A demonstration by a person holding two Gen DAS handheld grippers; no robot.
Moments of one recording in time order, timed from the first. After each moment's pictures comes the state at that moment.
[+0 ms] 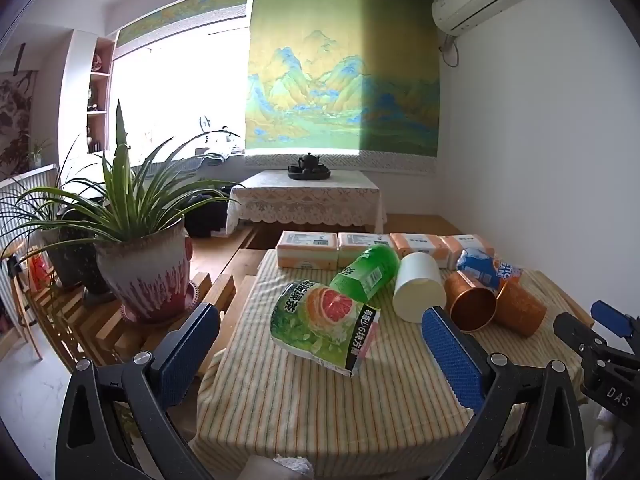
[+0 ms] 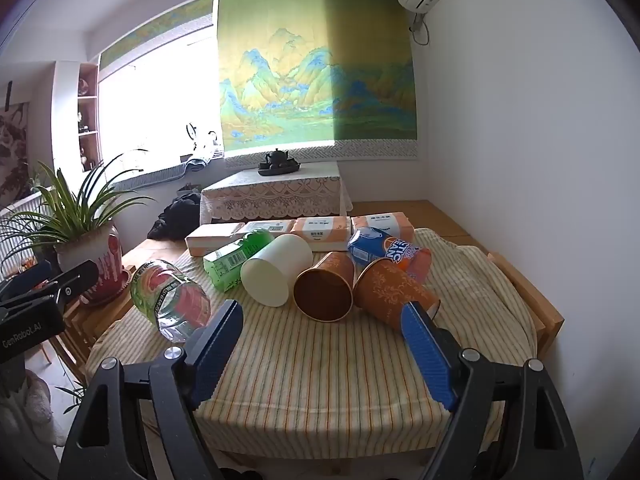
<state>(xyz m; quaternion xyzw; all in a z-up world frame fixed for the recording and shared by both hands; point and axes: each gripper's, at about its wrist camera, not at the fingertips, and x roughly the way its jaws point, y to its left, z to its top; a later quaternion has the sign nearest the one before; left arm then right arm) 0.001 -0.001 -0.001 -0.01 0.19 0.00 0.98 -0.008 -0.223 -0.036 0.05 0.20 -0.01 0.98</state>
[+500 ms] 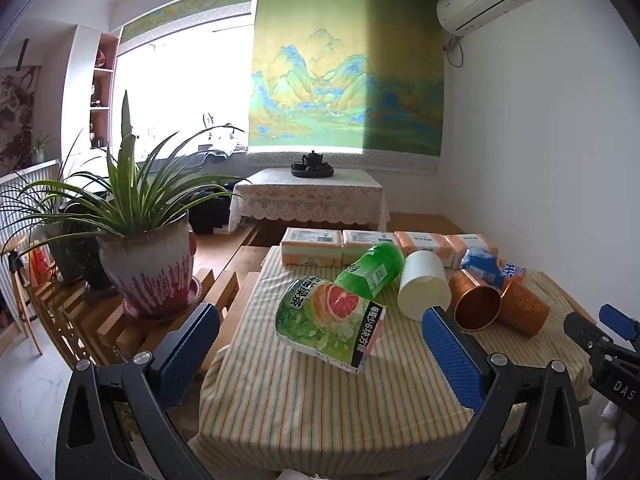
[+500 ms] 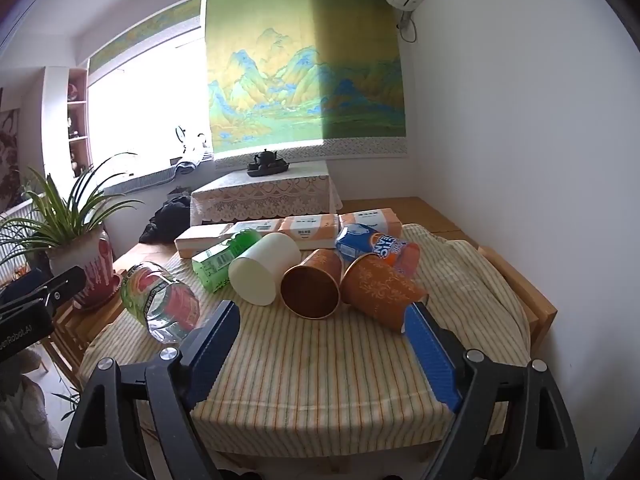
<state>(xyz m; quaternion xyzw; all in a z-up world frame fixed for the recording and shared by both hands) -0.001 0.005 -0.005 -0.02 0.19 0.00 0.98 -0.010 -0.231 -0.040 0.05 0.20 -0.03 0.98</state>
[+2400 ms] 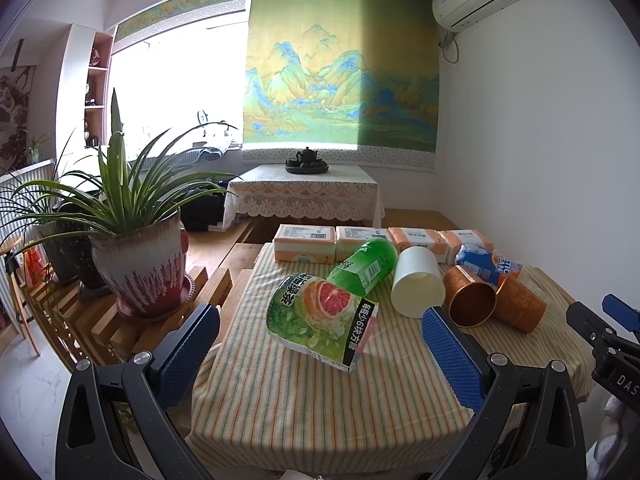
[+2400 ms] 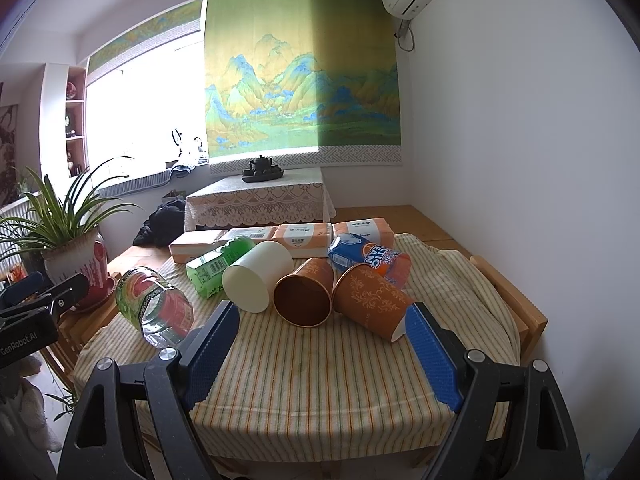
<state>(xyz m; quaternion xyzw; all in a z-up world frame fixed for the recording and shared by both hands) 0.003 -0.001 -0.007 -0.02 0.19 -0.01 0.98 -0.014 -0.230 -0.034 0.04 0.19 -0.04 0.98</state>
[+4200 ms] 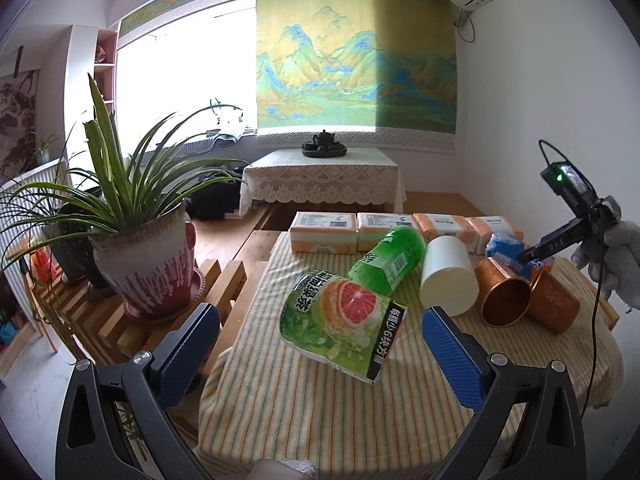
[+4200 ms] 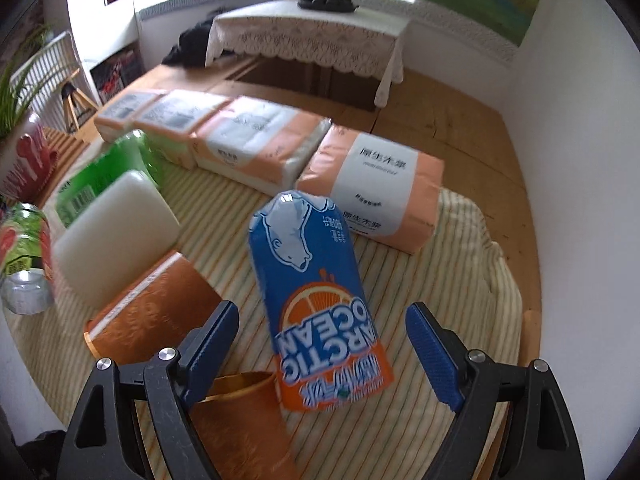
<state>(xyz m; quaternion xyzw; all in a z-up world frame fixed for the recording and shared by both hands) 0.050 0.003 -0.015 0.00 0.23 0.03 0.97 0.283 -0.321 -0.065 -0.12 0.50 0.11 0.85</state>
